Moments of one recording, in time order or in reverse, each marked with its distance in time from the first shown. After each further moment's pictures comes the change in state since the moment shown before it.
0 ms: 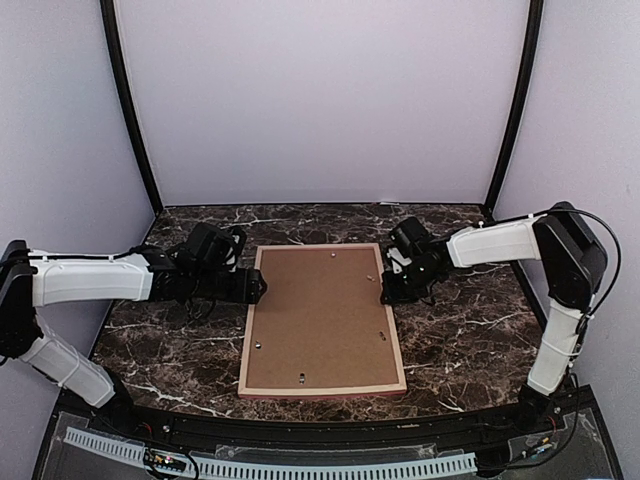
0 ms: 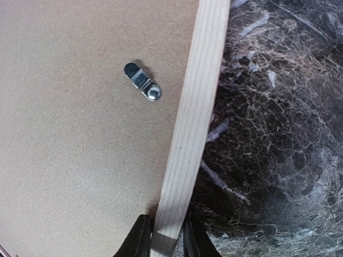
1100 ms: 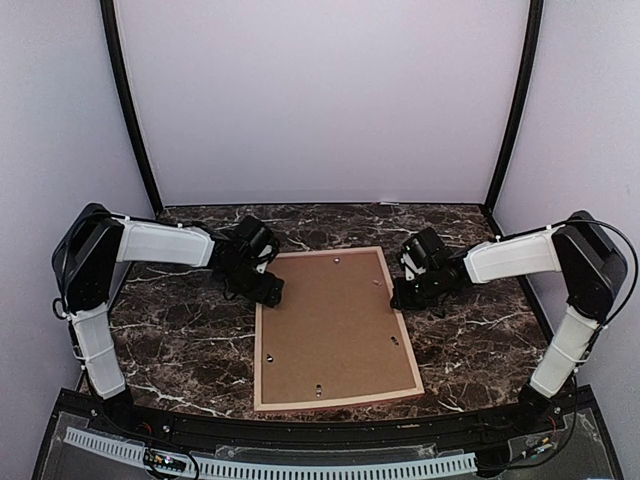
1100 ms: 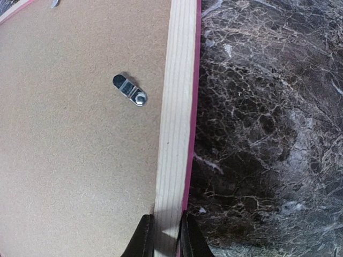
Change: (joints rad) left arm 0.070 0.472 0.380 -0.250 0.061 0.242; right arm 0.000 -0.126 -0.201 0.160 0.037 0.061
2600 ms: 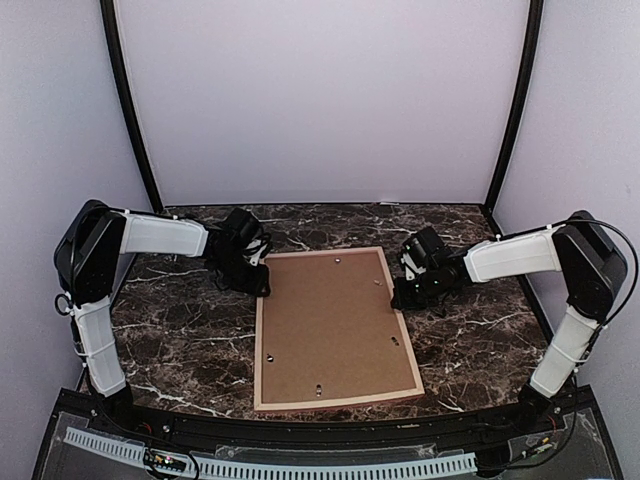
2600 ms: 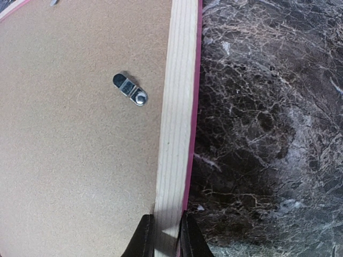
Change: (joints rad) left arm 0.102 0.044 0.047 -0.021 0.176 0.025; right arm -0.002 0.000 0.008 -0.021 -0.002 -0.004
